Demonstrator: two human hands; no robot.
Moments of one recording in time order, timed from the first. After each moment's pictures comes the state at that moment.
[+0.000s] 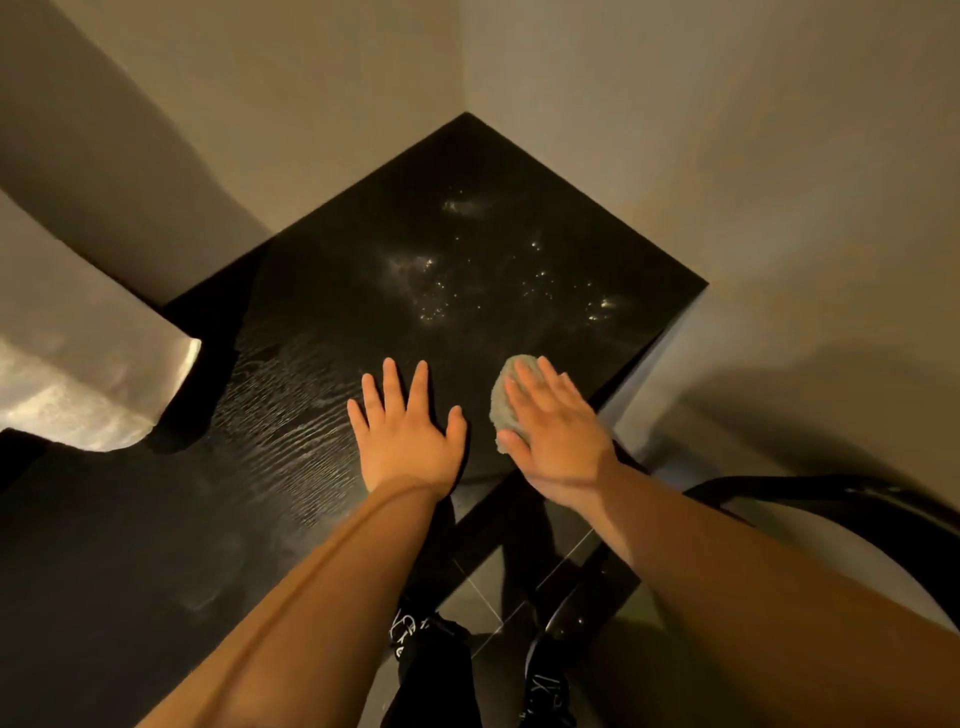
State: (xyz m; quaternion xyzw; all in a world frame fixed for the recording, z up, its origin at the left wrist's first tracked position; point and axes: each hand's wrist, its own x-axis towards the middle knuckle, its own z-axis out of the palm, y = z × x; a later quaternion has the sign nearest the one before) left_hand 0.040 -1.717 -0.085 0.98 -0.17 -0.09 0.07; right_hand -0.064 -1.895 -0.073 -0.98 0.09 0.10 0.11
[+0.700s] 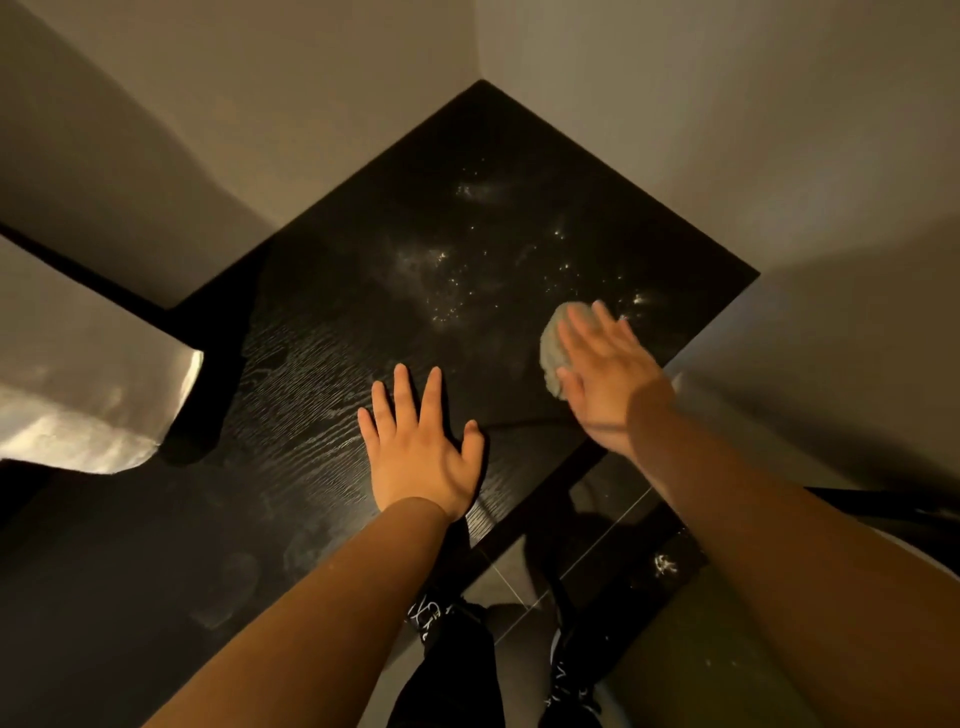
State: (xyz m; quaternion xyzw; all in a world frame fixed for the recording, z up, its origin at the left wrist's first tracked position) left_hand 0.044 -1.717 -0.089 0.98 -0.18 -0.08 0.06; right_hand -0.018 -1.965 -0.086 -0.99 0.12 0.07 0.10
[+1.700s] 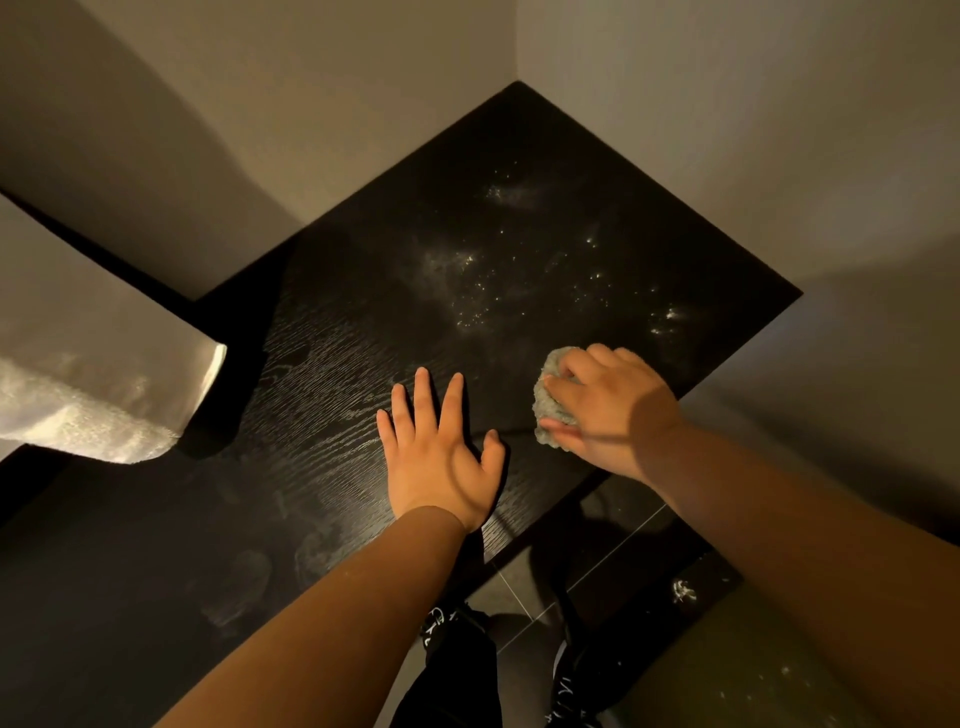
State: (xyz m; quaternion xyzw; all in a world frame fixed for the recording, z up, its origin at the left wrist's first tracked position) left_hand 0.043 -1.718 -0.089 0.98 -0.17 -0.07 0.07; right_hand -0.007 -1.945 -0.065 -1.00 -0.05 -0.01 0.01
